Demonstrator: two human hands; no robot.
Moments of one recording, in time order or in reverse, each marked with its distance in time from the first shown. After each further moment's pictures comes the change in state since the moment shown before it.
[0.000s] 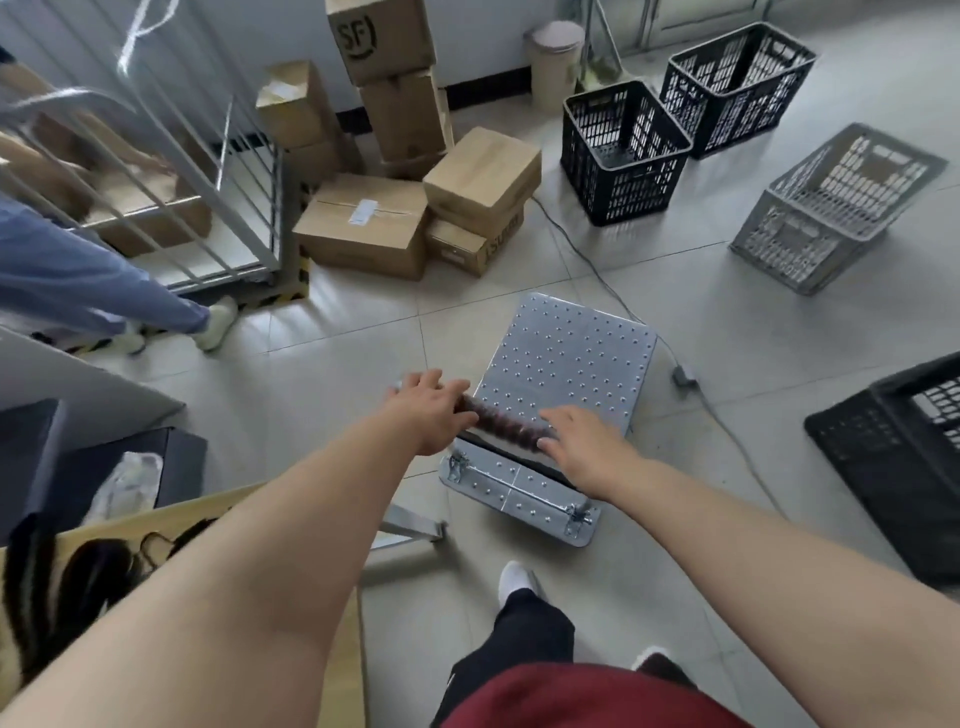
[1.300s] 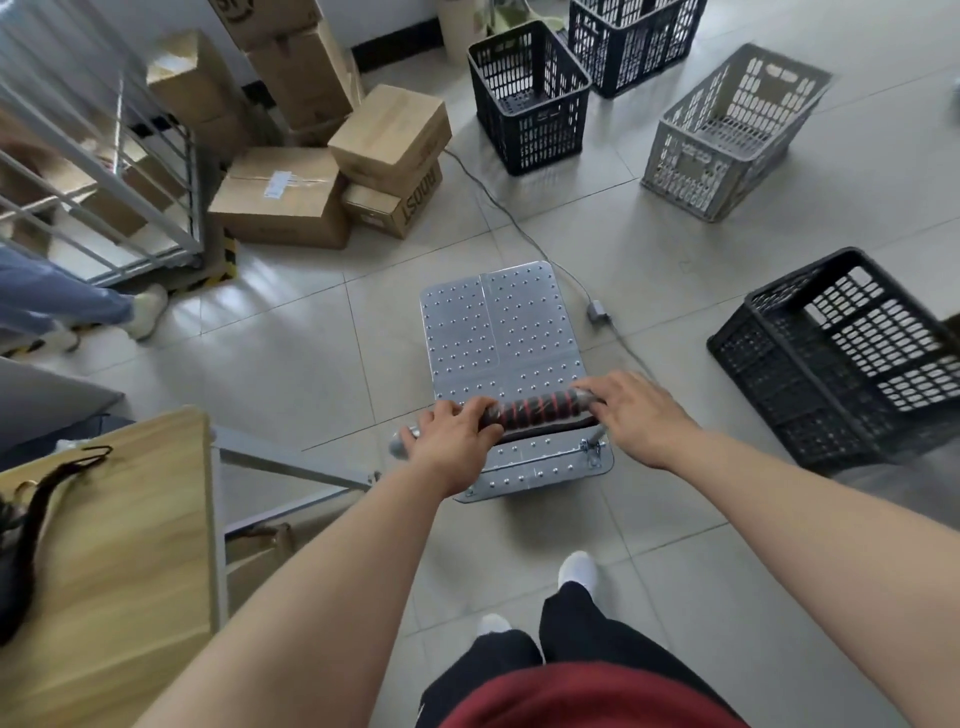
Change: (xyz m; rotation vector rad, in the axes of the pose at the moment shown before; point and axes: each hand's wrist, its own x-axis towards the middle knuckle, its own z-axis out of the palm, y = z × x) left_hand -0.096 0.269 0.109 -0.307 0.024 -0.064; right_hand -0.167 0.249 -0.008 -0.044 0.159 0.009
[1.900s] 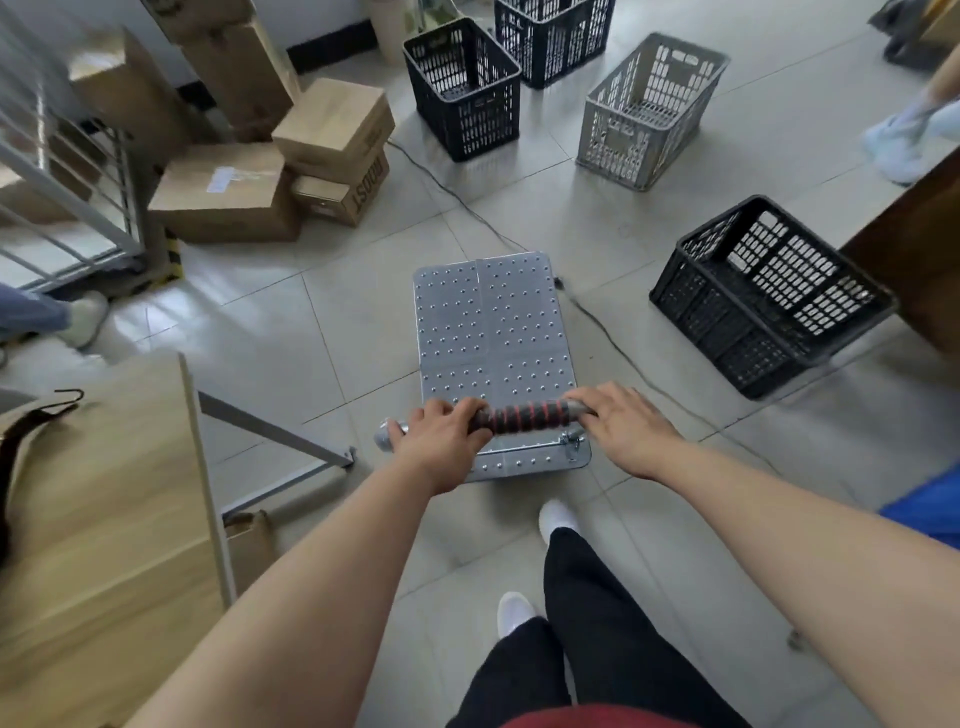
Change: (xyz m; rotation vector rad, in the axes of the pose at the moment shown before) left_hand -0.107 -0.047 0.072 0.114 -0.022 0.161; right_hand -0.154 -0.040 0.085 0.103 0.010 0.184
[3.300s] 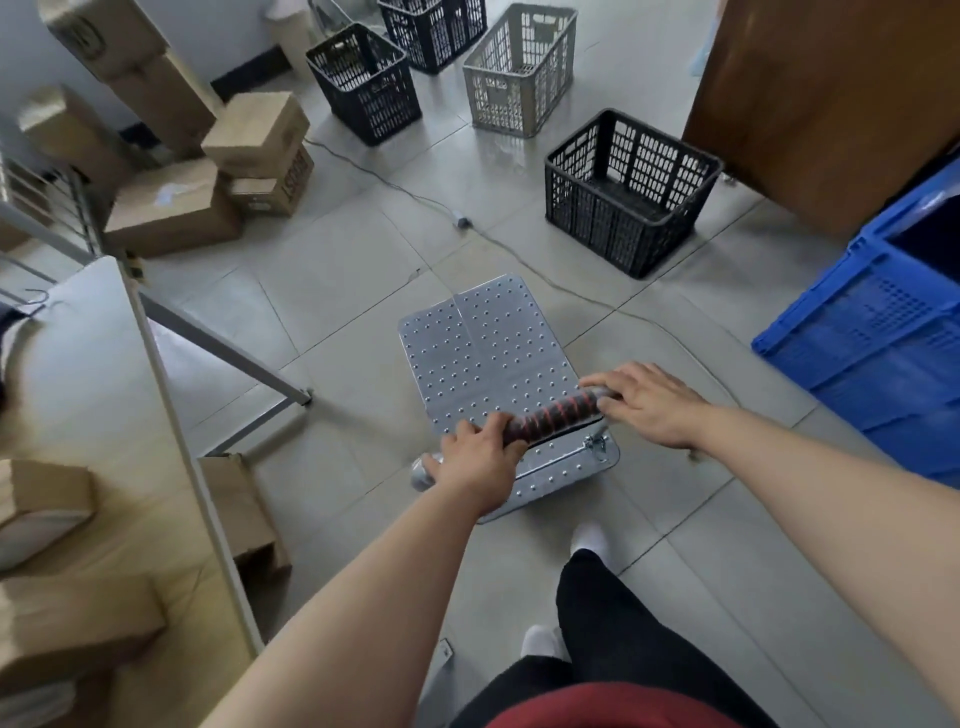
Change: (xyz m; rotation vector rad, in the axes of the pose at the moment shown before) left_hand -0.347 0.172 0.252 -0.009 -0.064 0.028; right_hand -0.410 0.174 0.099 0.042 -0.004 0.049
